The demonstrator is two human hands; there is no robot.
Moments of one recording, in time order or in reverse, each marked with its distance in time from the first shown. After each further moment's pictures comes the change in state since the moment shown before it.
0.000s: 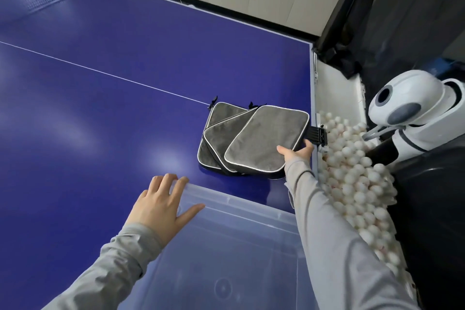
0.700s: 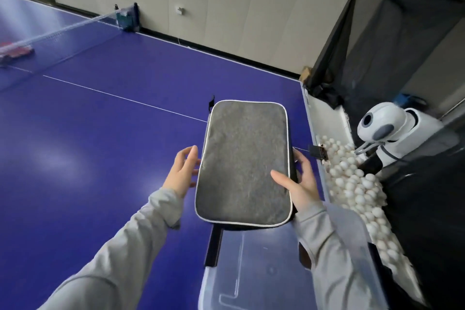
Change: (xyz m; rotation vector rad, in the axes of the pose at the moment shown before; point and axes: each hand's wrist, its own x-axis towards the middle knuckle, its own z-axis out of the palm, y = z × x) left_hand -0.024 -0.094 -0.111 -1.455 -0.011 -0.479; right_hand -0.305 -0.083 0.000 0.234 -0.375 -0.306
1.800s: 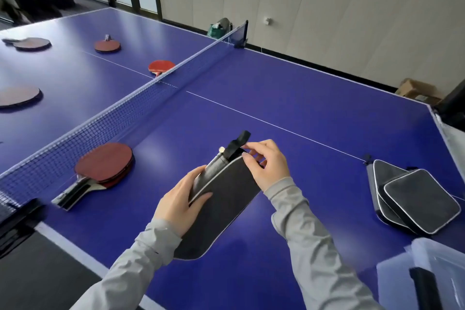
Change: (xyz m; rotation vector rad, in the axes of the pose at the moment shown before) left_hand -0.011 0.032 -0.421 0.884 0.259 0.340; right_hand -0.039 0.023 0.470 -0.600 -0.418 -0.380
